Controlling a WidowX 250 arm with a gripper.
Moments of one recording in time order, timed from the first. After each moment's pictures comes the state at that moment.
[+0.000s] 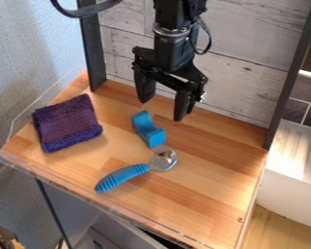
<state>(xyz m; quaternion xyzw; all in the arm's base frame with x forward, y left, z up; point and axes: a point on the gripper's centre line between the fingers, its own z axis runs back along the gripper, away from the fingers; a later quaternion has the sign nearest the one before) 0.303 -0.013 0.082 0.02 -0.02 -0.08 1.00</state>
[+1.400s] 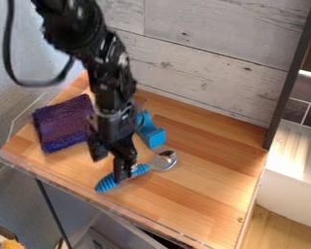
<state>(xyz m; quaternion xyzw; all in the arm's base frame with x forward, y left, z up) 0.248 0.048 -0.023 0.01 0.03 -0.17 0.99</state>
